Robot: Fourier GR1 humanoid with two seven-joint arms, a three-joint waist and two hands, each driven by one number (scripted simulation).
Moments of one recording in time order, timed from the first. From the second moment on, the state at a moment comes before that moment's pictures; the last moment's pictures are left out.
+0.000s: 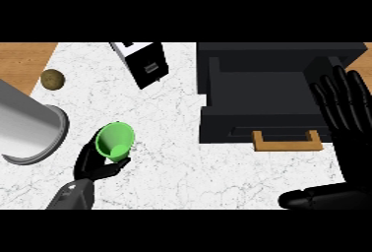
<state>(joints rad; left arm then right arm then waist) -0.37 0.16 0.21 -0.43 0.12 -0.42 -0.84 -0.09 -0.08 -0.05 -2.08 -0.16 0.14 0.18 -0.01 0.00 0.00</state>
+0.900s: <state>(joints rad) -0.35 0.13 0.27 -0.53 0.18 -0.25 -0.97 -0.11 -0.09 -0.07 -2.10 -0.17 0.13 0.20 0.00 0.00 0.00</state>
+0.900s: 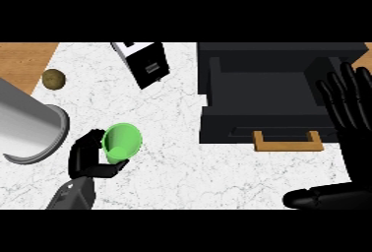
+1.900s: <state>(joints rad) -0.33 0.03 0.08 -1.27 0.26 -0.16 -0.52 -0.09 -0.08 -0.05 -2.10 -0.14 0.12 0.20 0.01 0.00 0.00</state>
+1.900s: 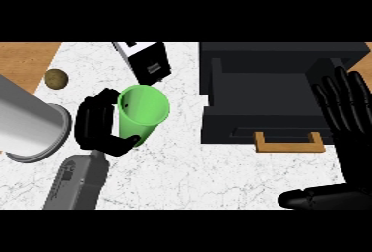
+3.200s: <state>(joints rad) -0.92 0.00 -0.04 -1.14 0.20 0.21 -0.15 -0.07 -0.09 -0.07 -2.08 -0.14 0.14 0.16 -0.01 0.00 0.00</state>
